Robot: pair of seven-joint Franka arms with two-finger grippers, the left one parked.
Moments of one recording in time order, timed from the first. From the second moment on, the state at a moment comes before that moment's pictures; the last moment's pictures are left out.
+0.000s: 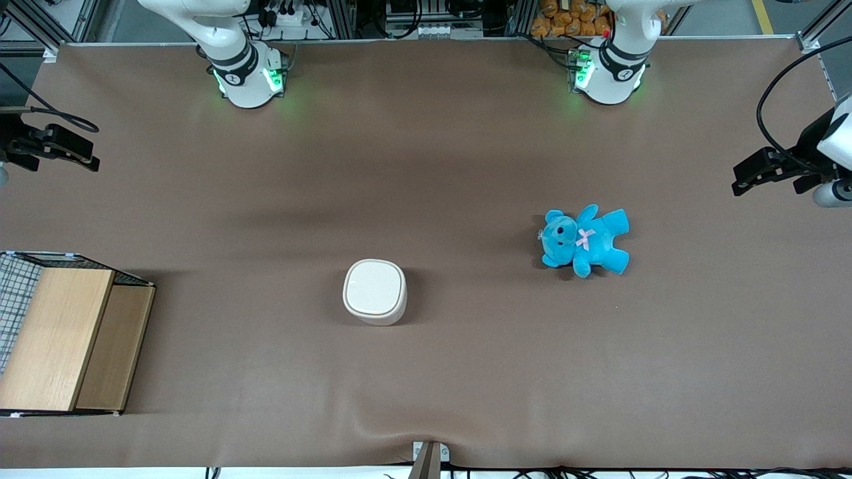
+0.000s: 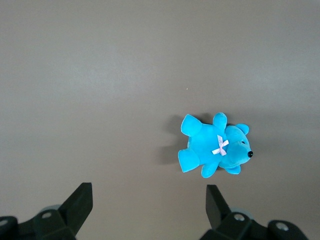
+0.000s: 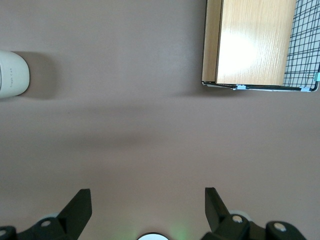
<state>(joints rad) -0.07 0.01 0.03 -1.51 -0.02 1.43 -0.03</state>
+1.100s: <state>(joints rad) 0.01 0.09 0.04 -1.51 0.03 1.41 -0.01</state>
